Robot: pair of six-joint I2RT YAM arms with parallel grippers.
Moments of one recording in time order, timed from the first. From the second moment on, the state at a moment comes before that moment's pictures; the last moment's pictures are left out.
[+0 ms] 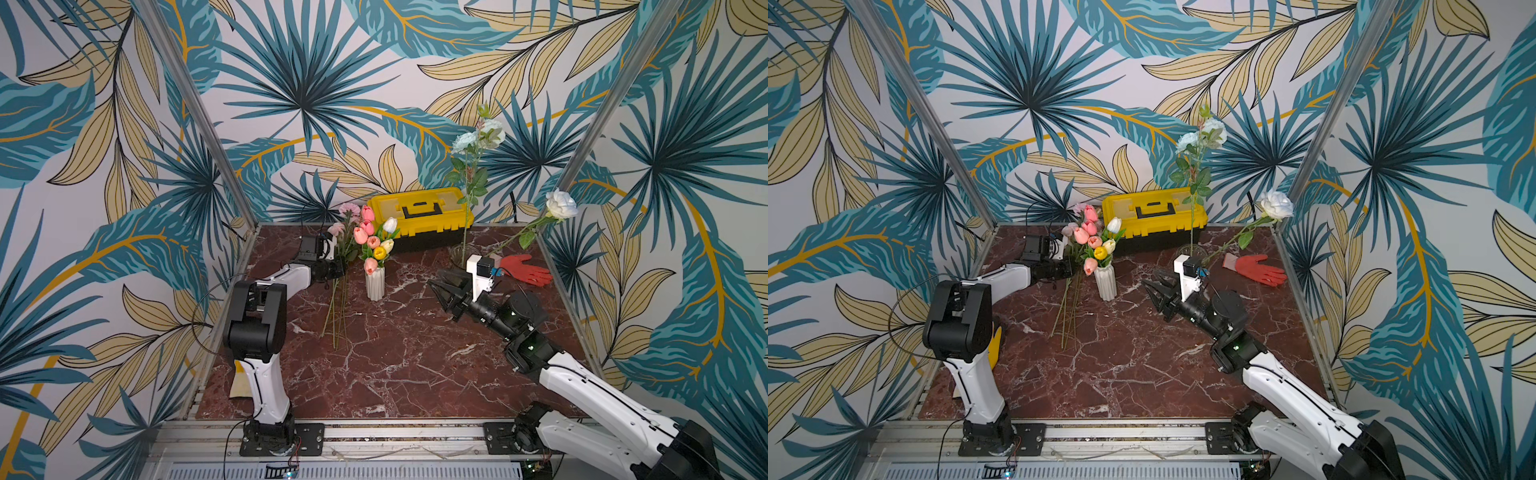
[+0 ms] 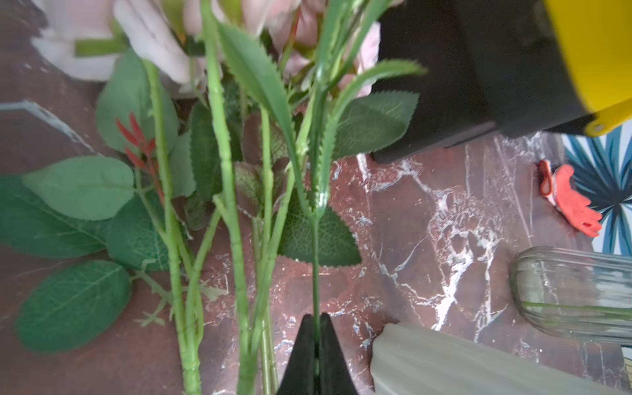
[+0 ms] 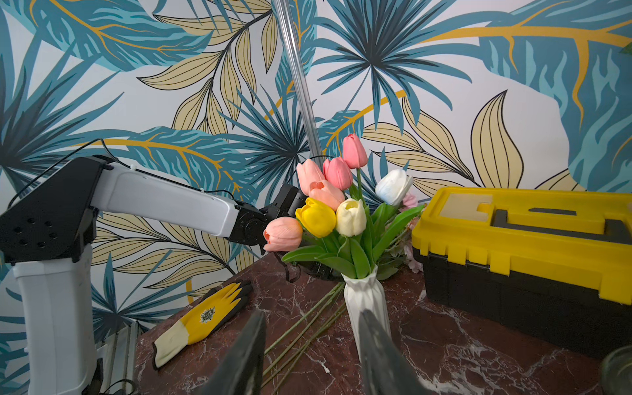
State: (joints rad) left arm -0.09 1.95 1.27 -0.15 0.42 -0.33; right arm 0.56 0.96 0.63 0.44 -0.28 0.26
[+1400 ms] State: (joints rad) left arm -0.18 0.85 0.78 -0.47 0.27 -0.45; right arm 0.63 1.46 0.83 0.54 -0.39 -0.32
